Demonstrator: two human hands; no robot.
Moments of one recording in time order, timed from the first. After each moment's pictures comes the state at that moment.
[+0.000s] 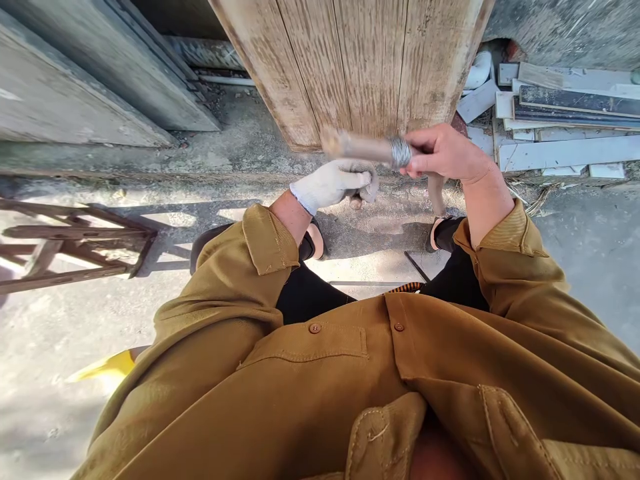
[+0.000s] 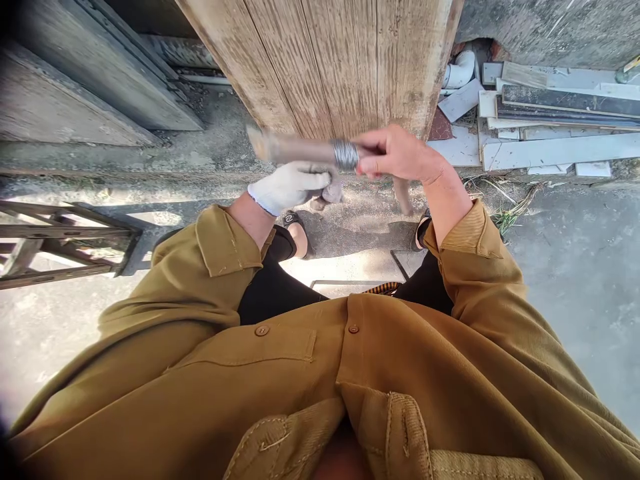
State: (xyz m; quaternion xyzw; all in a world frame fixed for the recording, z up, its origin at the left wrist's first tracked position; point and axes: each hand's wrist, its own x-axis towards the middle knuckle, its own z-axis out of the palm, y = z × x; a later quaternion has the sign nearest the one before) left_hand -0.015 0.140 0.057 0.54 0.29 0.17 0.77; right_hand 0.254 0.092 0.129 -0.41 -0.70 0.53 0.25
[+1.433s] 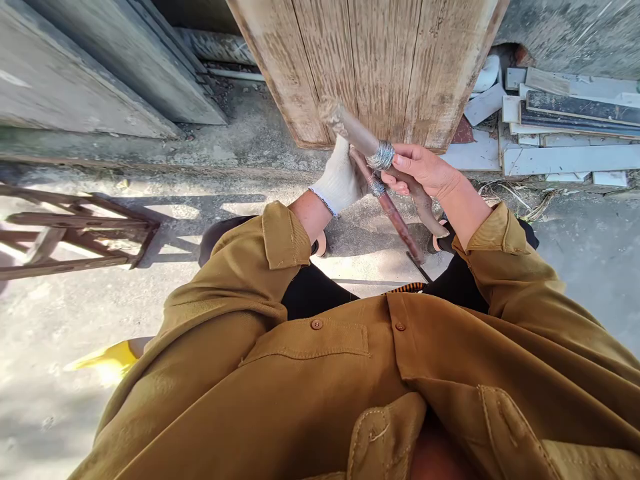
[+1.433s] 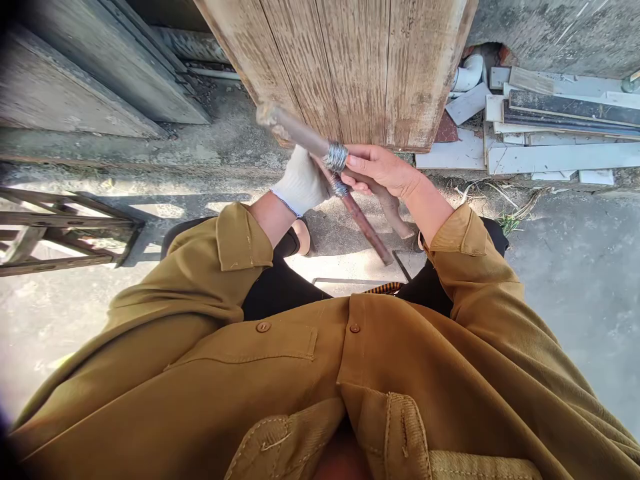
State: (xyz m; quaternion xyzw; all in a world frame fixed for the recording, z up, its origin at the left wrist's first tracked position) left_hand 0.025 0.138 0.049 0.42 0.32 0.26 0.81; right_hand 0.204 0.089 0.087 -0.34 -0.50 0.72 0.35
